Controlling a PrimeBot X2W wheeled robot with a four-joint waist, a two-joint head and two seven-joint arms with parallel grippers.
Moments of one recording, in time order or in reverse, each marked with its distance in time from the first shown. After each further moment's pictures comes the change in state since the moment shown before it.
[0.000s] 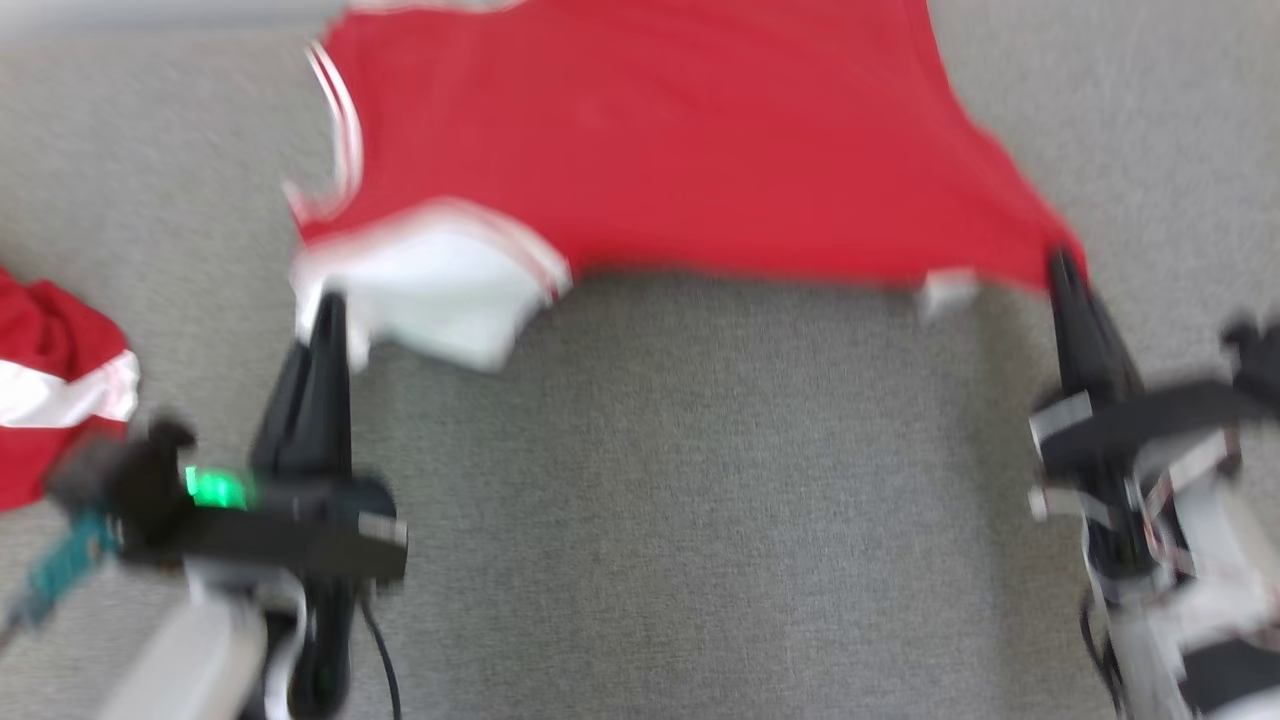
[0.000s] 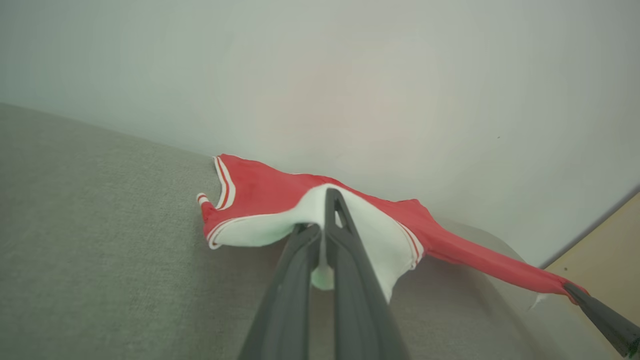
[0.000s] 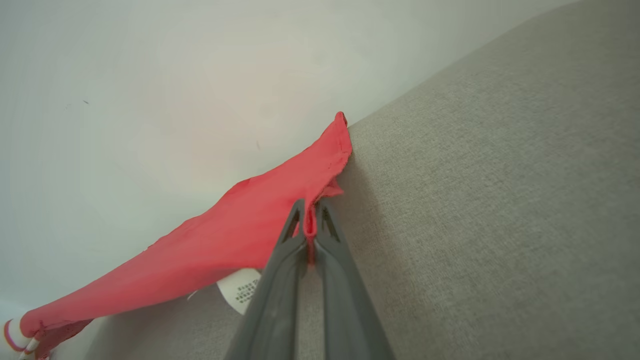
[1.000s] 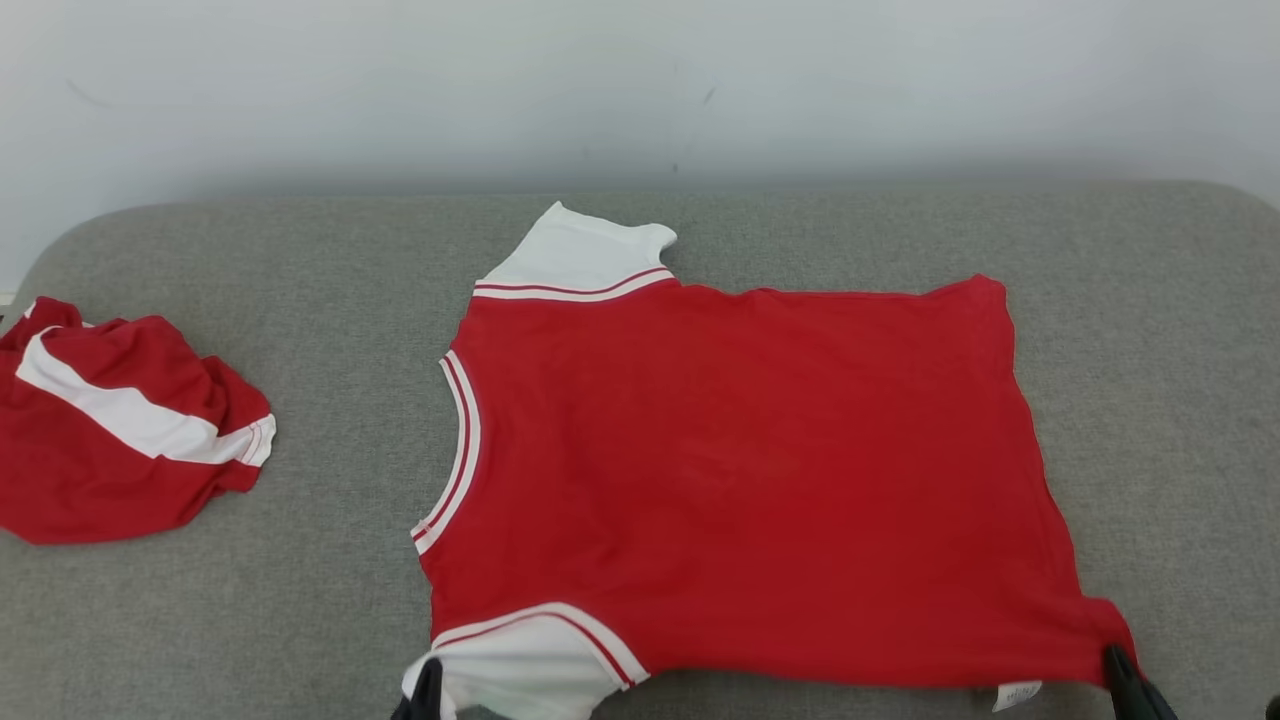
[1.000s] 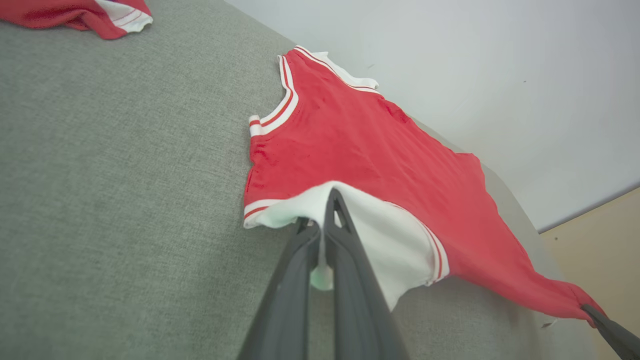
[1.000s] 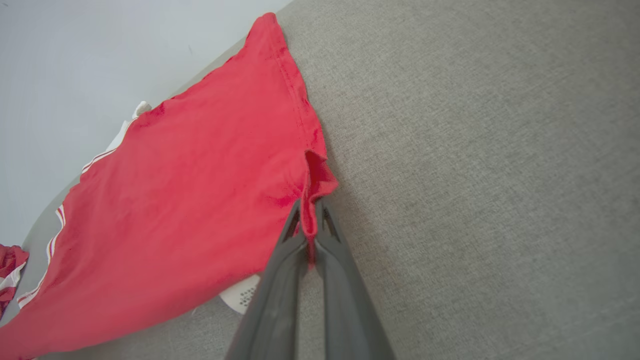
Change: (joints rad) left arm 0.548 -0.110 -0.006 -0.021 0.032 -0.037 0.015; right arm 0.707 0.192 -0.332 -0.384 -0.241 0.001 0.283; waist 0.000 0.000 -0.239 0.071
